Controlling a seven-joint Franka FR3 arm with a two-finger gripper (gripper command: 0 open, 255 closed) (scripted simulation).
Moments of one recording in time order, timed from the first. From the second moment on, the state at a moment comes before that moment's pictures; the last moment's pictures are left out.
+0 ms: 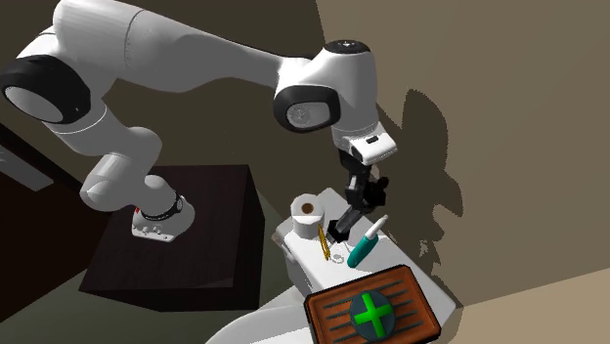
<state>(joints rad) -0.21 0.05 0.09 -1.84 -0.27 2.12 0.37</state>
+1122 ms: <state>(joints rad) -0.21 0.06 0.10 -1.62 -0.24 1.90 0.32</state>
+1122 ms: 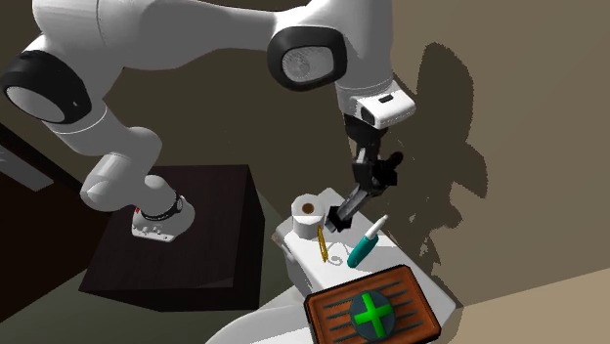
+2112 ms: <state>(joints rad) -0.32 0.22 0.01 -1.25 -0.18 1.74 0.07</state>
